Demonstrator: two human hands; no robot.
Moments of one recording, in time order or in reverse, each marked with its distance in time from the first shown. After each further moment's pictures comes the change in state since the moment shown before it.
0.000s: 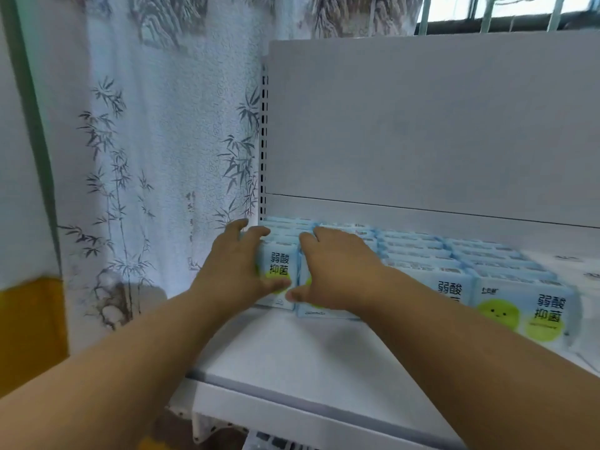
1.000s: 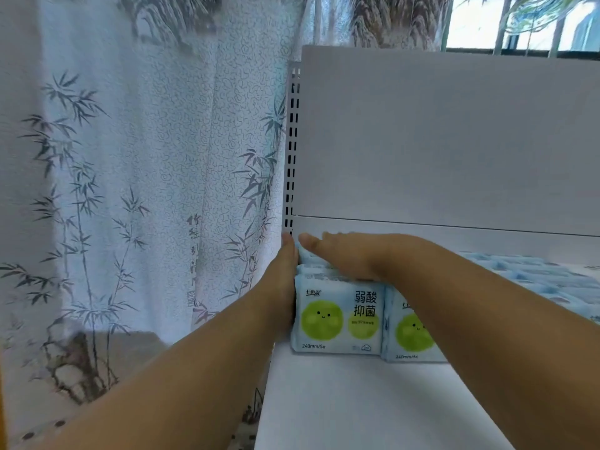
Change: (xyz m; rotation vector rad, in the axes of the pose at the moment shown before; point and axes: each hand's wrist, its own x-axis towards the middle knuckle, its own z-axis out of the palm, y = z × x) left_hand 0.092 -0.051 0.020 -1.550 -0.585 -0.560; right_hand 0.121 -0.051 -0.020 0.278 -0.417 0.404
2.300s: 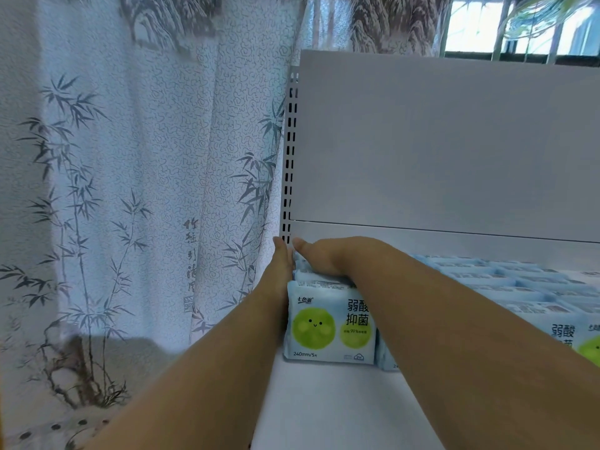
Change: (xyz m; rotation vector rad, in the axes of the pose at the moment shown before) left_hand -0.002 0.010 0.014 -0.073 0.121 0.023; right_hand 0.041 -0.011 0.009 0.204 -0.054 0.115
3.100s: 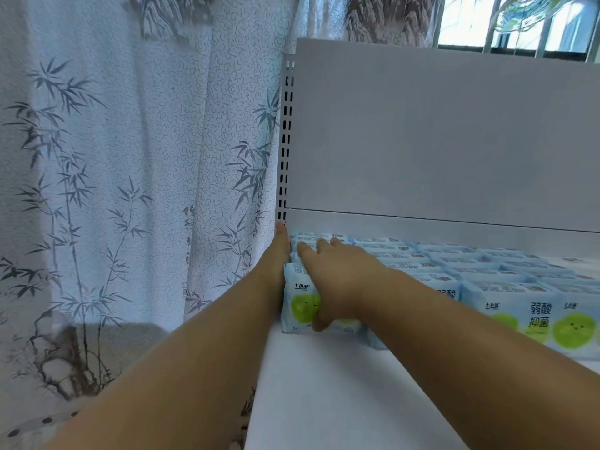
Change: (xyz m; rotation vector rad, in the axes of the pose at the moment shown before) left_hand 0.012 -0.005 -0.008 0.190 -0.069 0.062; right_hand -0.049 0.021 0.037 -0.720 0.285 -0.268
